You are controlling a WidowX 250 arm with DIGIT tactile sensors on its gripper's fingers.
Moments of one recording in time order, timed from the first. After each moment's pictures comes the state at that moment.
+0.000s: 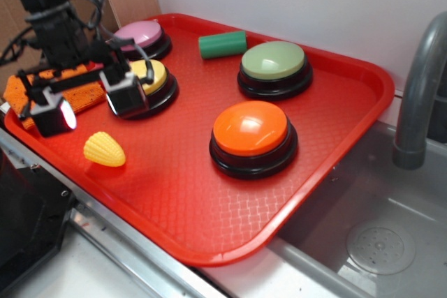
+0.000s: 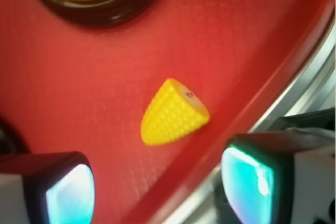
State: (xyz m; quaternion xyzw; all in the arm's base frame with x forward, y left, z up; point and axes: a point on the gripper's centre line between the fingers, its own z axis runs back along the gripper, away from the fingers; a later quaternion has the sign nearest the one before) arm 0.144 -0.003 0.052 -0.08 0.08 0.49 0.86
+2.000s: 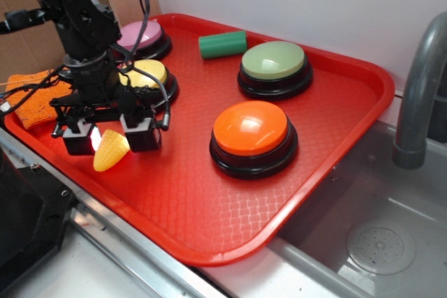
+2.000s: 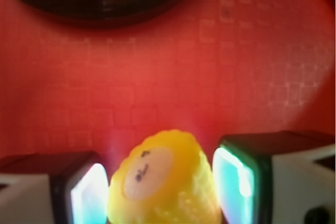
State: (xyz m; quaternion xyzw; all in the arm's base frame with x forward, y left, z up) arm 0.157 0.000 0.017 0.00 0.02 0.38 0.92
